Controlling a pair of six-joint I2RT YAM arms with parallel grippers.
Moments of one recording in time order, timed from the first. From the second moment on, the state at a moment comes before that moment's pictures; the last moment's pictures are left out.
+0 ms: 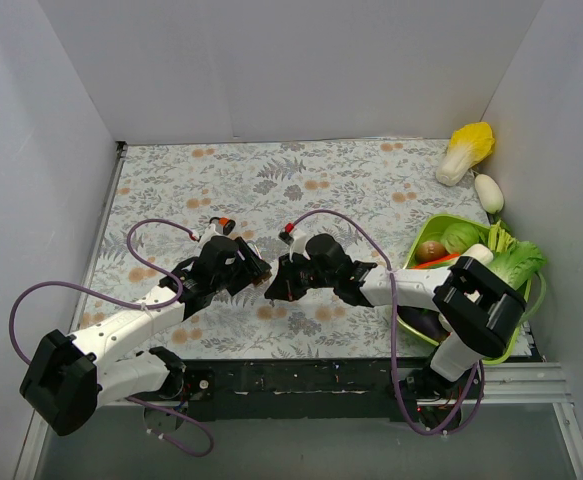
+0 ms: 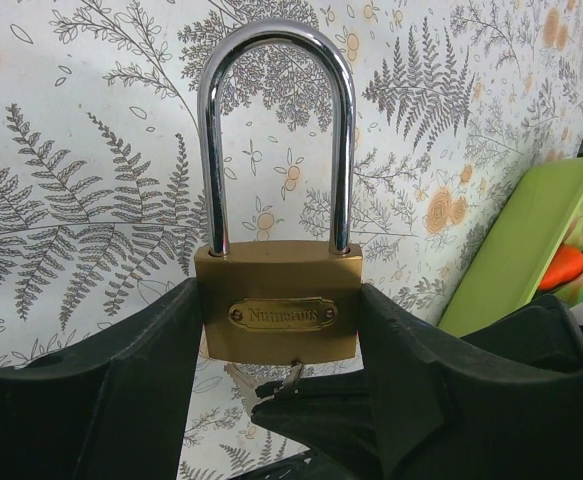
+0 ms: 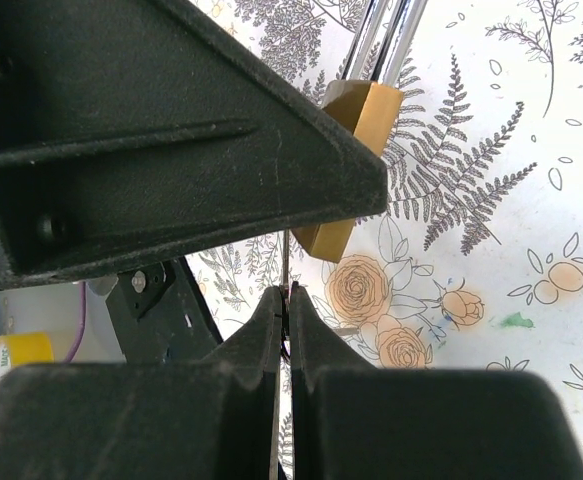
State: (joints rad) left arm -0.66 1.08 0.60 -0.22 -0.13 -1.12; right arm 0.95 1.60 0.77 0.35 -0.39 0.59
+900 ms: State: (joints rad) left arm -0.66 1.08 0.61 -0.24 -0.15 -1.11; right arm 0.95 1.61 0.76 0.36 -0.42 0.60
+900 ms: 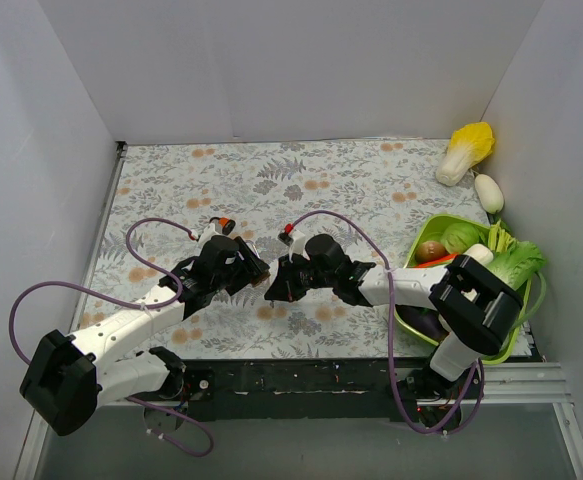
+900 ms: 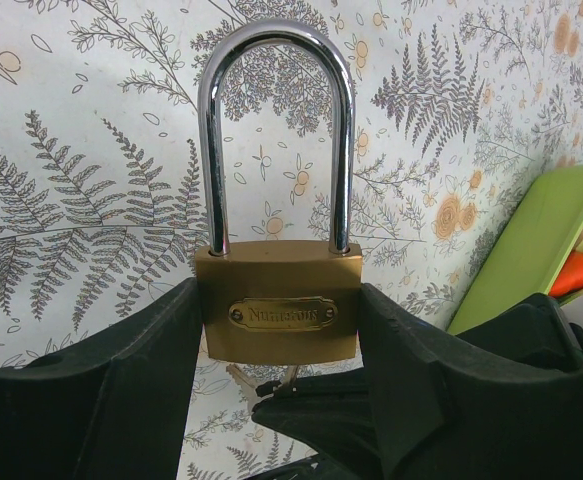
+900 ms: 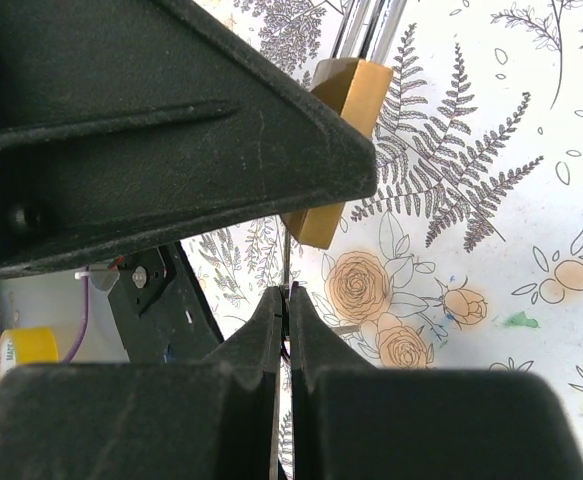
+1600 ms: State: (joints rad) left arm -0.66 1.07 0.61 -0.24 -0.15 -1.11; right arm 0.94 1.64 0.78 0.35 -0.44 0.60
